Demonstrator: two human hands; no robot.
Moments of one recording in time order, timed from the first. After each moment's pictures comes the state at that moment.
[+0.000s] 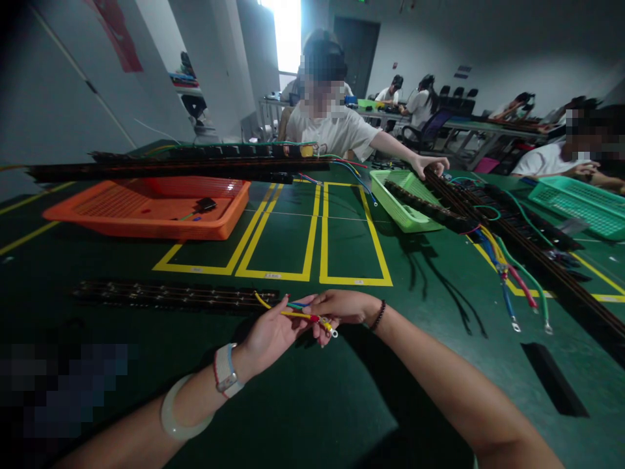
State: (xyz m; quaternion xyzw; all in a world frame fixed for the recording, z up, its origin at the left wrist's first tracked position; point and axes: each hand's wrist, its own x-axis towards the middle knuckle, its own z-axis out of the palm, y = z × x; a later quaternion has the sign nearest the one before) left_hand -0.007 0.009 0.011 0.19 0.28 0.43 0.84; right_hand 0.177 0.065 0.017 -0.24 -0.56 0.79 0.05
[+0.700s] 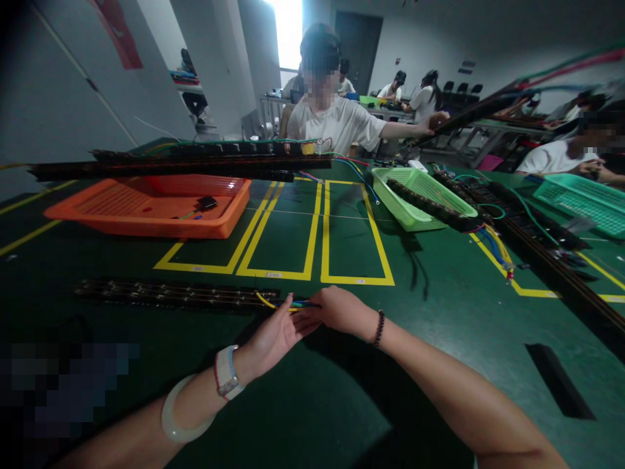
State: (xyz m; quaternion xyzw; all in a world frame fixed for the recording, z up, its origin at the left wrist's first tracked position) left_hand -0.005 0.004 0.008 0.17 0.32 0.43 0.83; right_hand 0.163 0.046 0.044 -0.42 -0.87 0.27 0.04
